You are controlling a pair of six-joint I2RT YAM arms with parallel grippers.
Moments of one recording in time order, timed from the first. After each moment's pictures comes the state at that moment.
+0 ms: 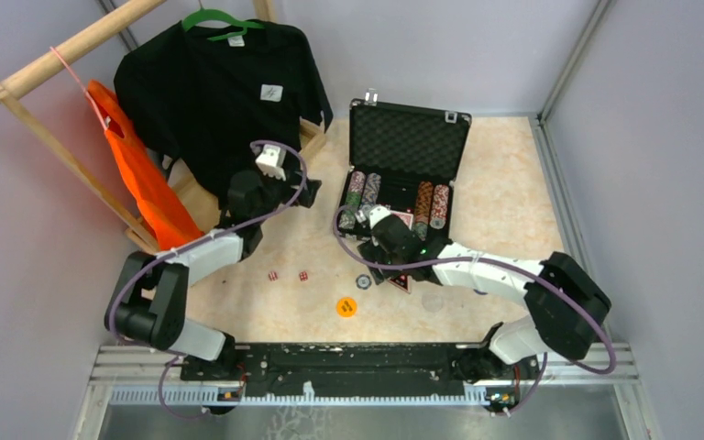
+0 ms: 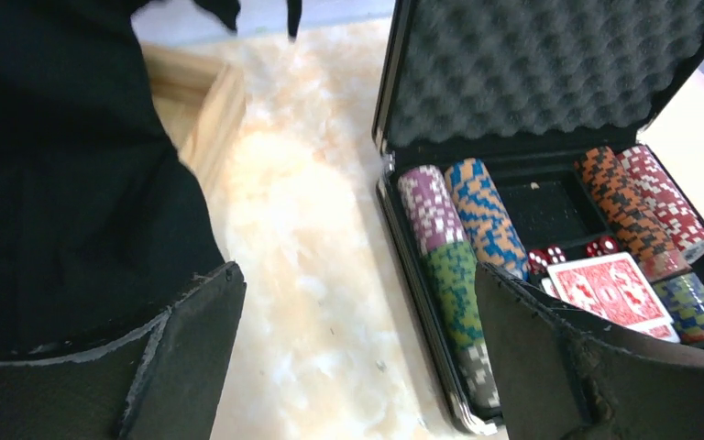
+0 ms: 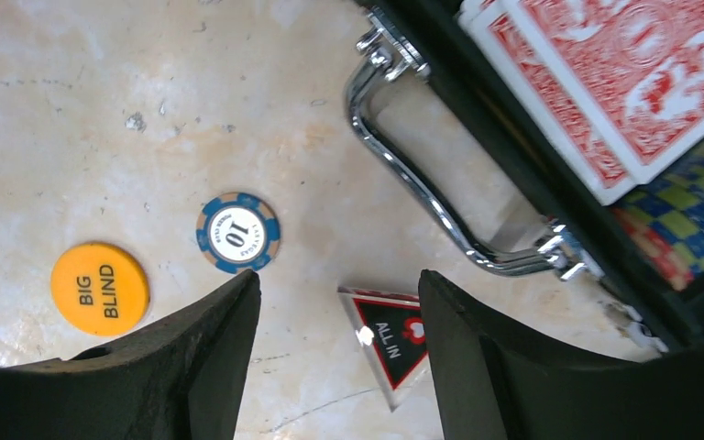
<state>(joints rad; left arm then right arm) -0.34 1.49 0.75 0.62 0.18 -0.12 0.86 1.38 0.78 -0.28 0.15 0.21</state>
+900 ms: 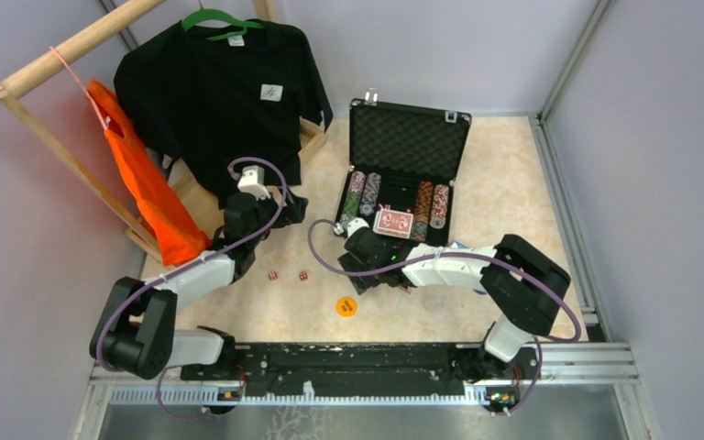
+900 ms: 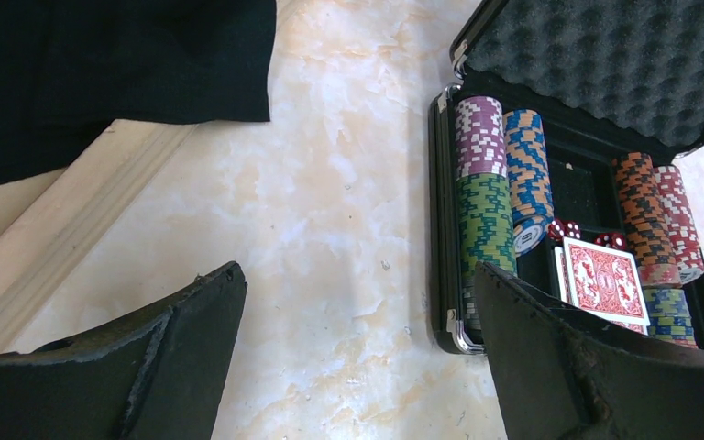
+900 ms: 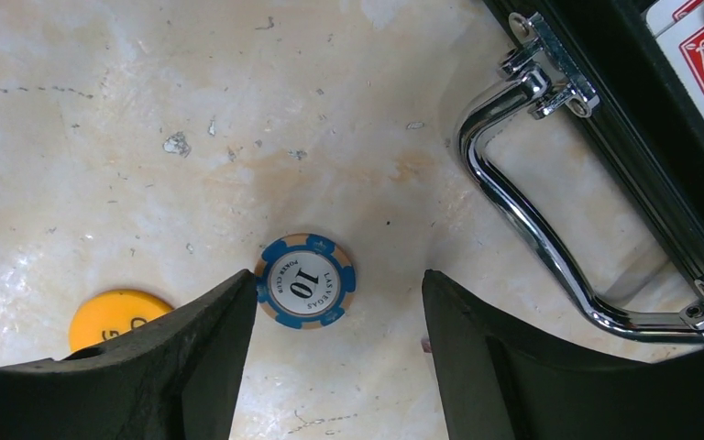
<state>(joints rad) -0.35 1.30 0.51 0.52 -0.04 -0.45 1.00 1.61 0.86 -0.23 0.21 0.29</state>
